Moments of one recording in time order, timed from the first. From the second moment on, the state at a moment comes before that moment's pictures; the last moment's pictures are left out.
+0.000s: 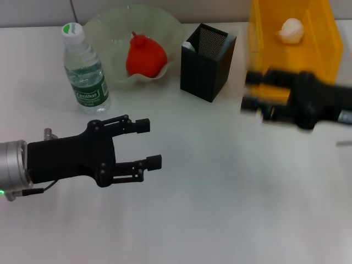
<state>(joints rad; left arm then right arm) -0.46 -2.06 0.73 0.49 1.88 1.77 -1.10 0.43 2.01 -0.98 -0.68 -1.52 -1.70 1.45</state>
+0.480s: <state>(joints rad) -0.48 -2.06 0.73 0.49 1.94 1.76 -1.11 0.46 2.04 -0.99 -0.56 -1.74 -1.66 1.23</state>
